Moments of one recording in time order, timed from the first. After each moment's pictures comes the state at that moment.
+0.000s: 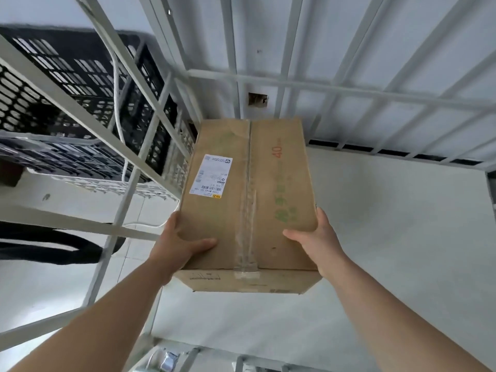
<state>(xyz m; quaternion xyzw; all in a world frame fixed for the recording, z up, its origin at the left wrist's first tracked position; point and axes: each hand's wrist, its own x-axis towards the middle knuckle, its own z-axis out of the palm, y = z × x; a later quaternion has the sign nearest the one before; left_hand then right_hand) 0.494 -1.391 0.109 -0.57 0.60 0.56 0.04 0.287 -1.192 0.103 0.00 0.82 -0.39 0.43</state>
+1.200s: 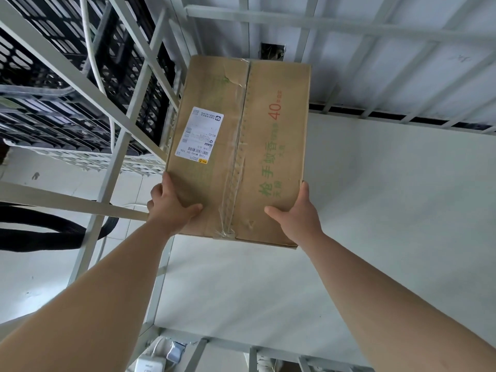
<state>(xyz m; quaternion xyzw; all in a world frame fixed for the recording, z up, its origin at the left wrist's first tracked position) 0.492 -1.449 0.008 -0.59 0.72 0.36 0.11 0.323 -1.250 0.004 -0.11 0.86 -0.33 0.38</state>
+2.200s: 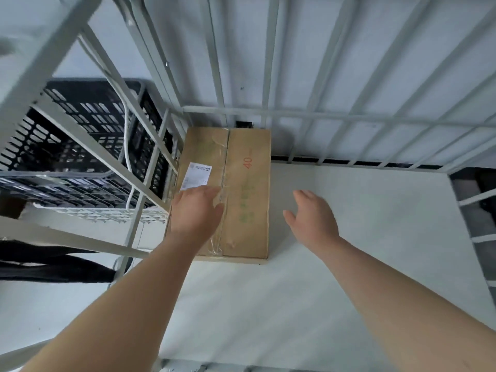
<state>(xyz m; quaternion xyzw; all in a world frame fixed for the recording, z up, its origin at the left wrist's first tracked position) 0.407 -1.395 0.205 -0.36 0.92 0.15 0.04 0.268 -1.216 0.174 -0.33 0.92 -0.15 0.12</state>
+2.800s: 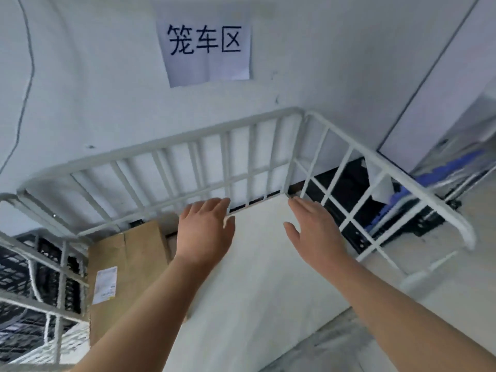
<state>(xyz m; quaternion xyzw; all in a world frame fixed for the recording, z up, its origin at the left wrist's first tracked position) 0.339 -1.105 0.529 -0.04 0.98 0.13 -0.14 0.300 -0.890 0.522 -0.20 0.97 -0.13 -0.10</state>
